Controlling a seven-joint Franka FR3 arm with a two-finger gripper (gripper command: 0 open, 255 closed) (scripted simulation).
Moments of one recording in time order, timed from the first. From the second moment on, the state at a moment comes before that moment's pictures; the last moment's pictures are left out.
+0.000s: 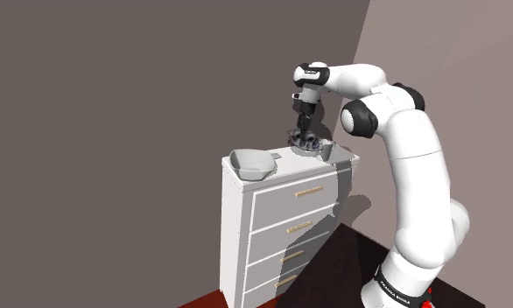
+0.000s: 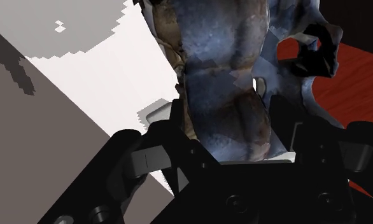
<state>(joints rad) -0.18 0.59 -0.57 -1.20 0.45 1.52 -1.49</state>
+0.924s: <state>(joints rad) -0.10 0.54 -0.56 -1.16 0.44 1.46 -1.37</state>
